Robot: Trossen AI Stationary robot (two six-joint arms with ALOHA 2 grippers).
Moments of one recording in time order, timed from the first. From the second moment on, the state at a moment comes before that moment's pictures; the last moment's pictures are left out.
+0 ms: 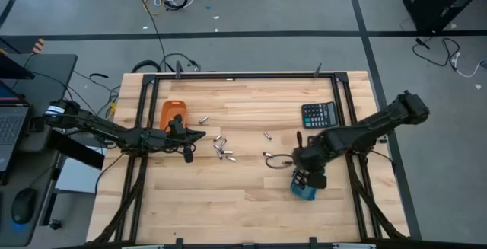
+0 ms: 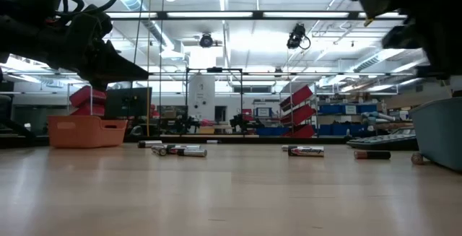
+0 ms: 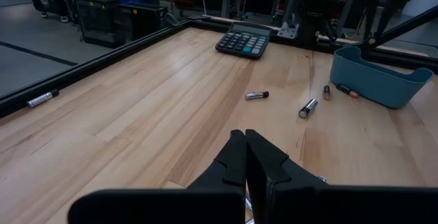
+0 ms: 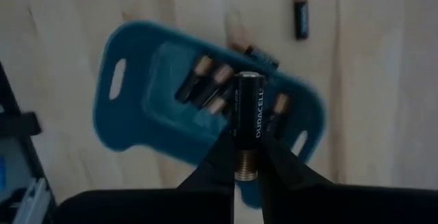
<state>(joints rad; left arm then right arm) -0.20 0.88 0.08 0.58 -0.52 -0.24 0.37 1.38 1.02 -1.08 -0.11 0.55</state>
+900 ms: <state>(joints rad) -0.20 0.88 0.08 0.60 -0.52 -0.25 0.31 1.60 0.98 -0.59 0.04 0.50</state>
